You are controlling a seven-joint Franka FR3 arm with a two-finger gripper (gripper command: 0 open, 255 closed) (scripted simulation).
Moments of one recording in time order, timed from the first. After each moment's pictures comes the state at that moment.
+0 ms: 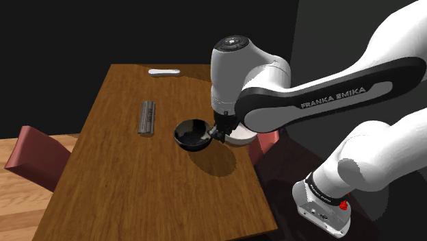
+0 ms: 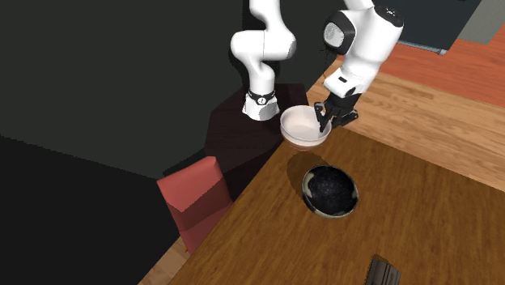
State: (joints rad) arm 0.00 -0.37 0.56 -2.52 0.08 2.12 0.60
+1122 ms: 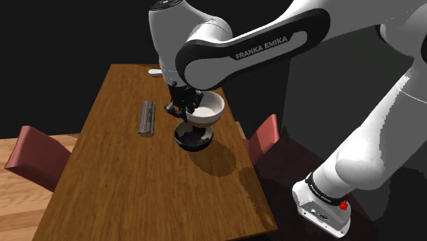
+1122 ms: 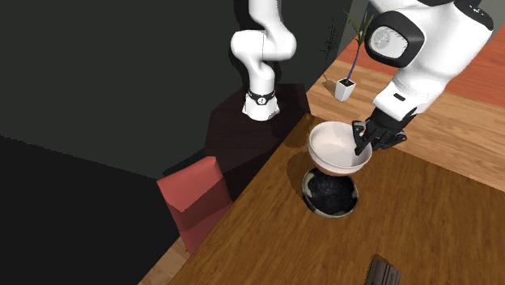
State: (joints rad) arm -0.07 0.08 0.62 -1.98 -0.18 1.95 0.76
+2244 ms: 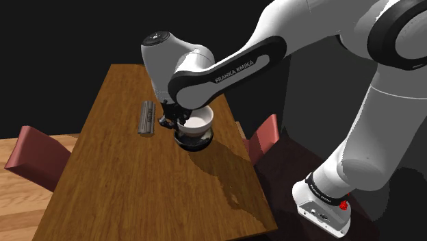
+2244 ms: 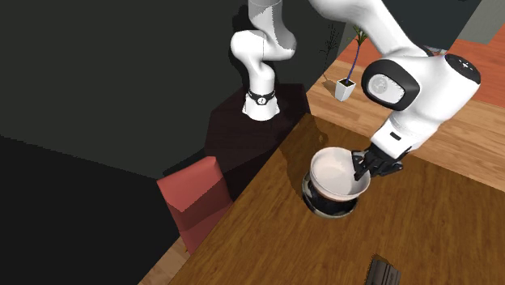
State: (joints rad) arm -0.03 0.29 0.60 -1.93 -0.32 2.06 0.86
